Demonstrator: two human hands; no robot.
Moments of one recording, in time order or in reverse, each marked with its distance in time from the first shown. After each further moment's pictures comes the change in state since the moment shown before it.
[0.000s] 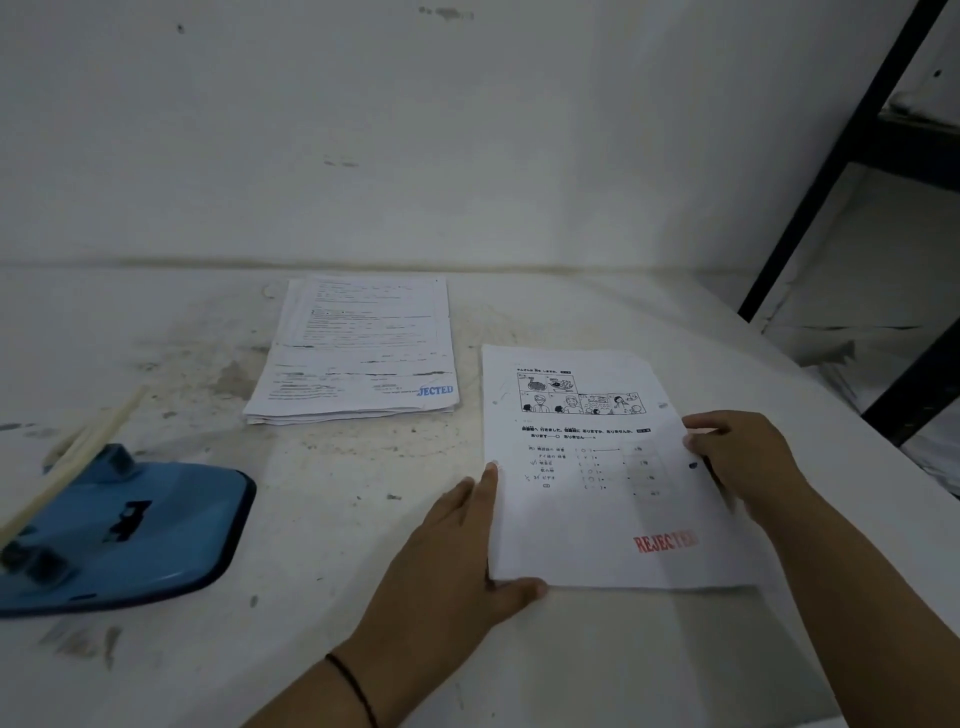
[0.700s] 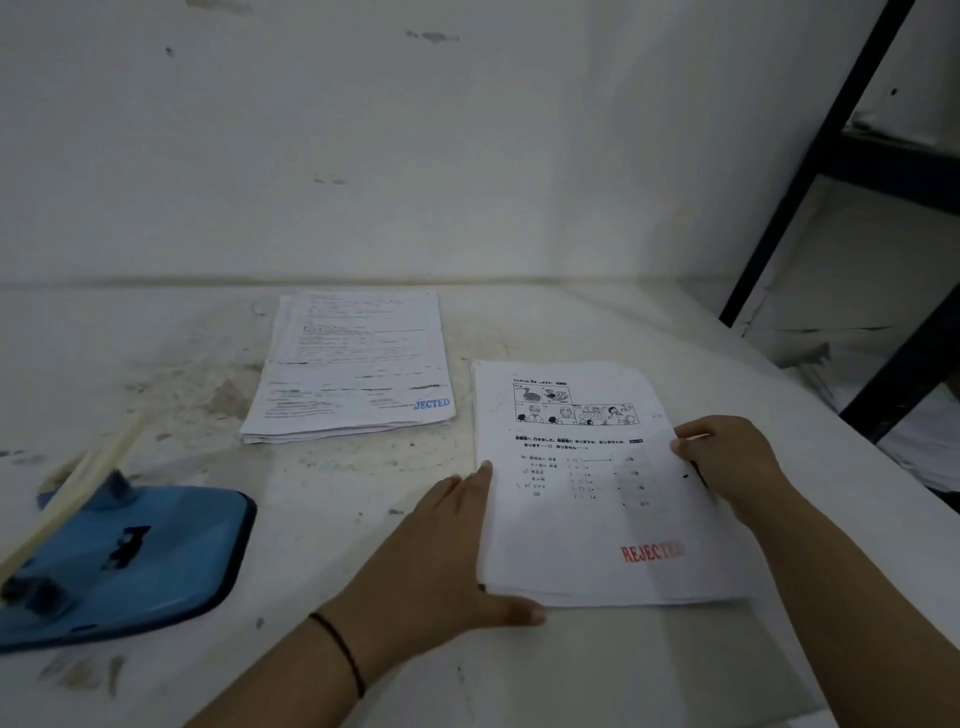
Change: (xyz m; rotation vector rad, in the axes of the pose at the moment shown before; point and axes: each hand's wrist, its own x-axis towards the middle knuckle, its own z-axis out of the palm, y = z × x) left_hand 0.017 -0.013 -0.024 0.077 -0.201 0.063; right_hand -0.005 -0.008 0.002 0.016 0.016 0.060
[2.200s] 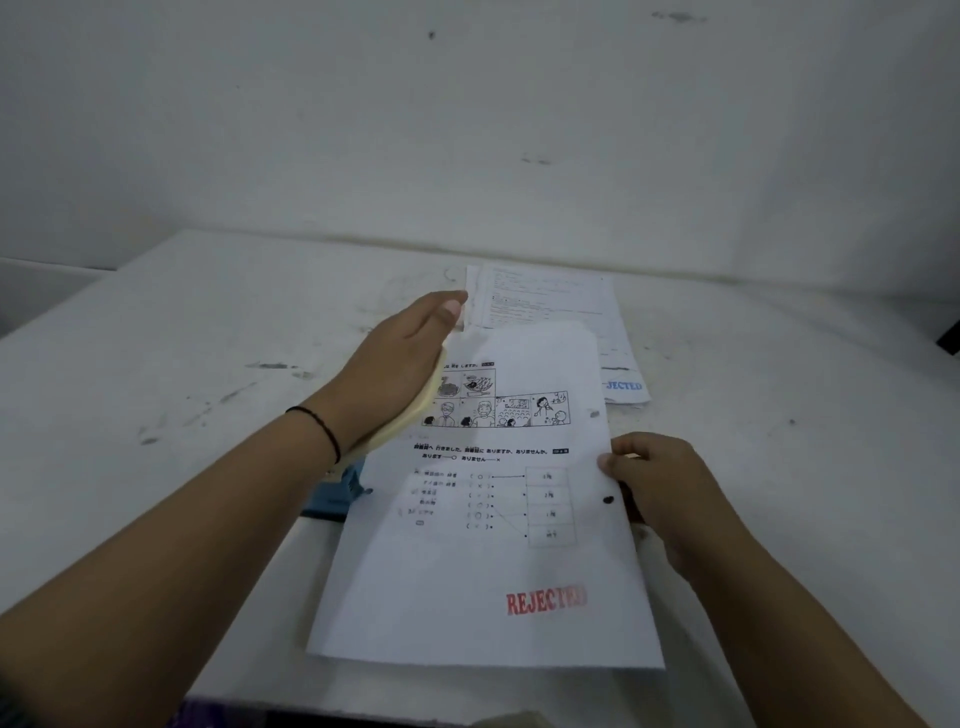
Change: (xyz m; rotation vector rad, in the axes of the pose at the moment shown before) left_hand -0.065 -0.106 -0.172 -0.496 0.503 -0.198; right_hand -0.164 -0.131 0.144 0.294 -0.476 -0.116
